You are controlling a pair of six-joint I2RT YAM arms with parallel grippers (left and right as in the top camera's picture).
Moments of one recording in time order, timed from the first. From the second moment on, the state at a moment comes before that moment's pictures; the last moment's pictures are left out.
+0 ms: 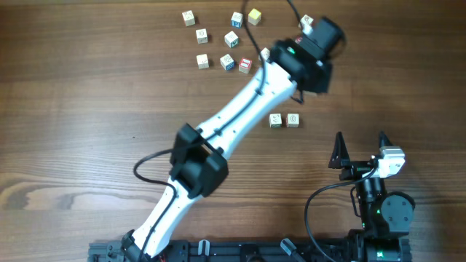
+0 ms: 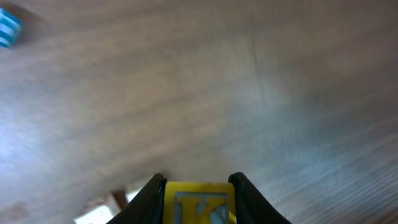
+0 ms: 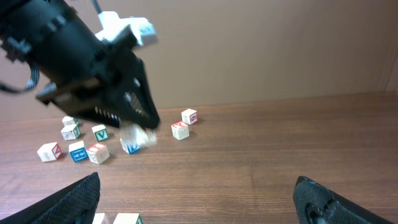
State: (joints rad) left arm -0.83 2.41 2.42 -1.09 0.03 -0.52; right arm -0.04 0.02 0.01 0.00 -0.08 0.10
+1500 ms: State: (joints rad) left arm -0.71 2.39 2.20 -0.92 -0.07 -0.51; right arm -0.04 0.02 0.01 0.00 -0.08 0.10
